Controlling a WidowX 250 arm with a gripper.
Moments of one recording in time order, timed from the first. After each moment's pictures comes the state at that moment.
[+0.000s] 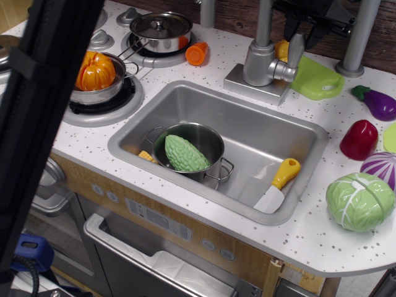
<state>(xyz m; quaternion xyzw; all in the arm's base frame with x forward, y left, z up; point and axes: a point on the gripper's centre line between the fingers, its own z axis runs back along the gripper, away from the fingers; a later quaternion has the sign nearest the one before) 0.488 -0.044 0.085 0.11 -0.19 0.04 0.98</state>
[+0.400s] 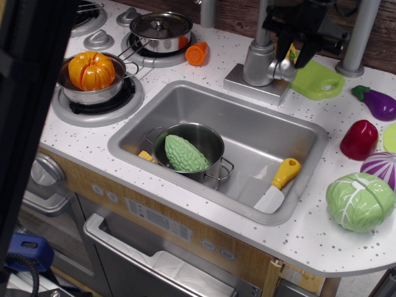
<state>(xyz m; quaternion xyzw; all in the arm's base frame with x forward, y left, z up) 0.459 -0.048 0.070 0.09 -0.14 0.06 0.98</state>
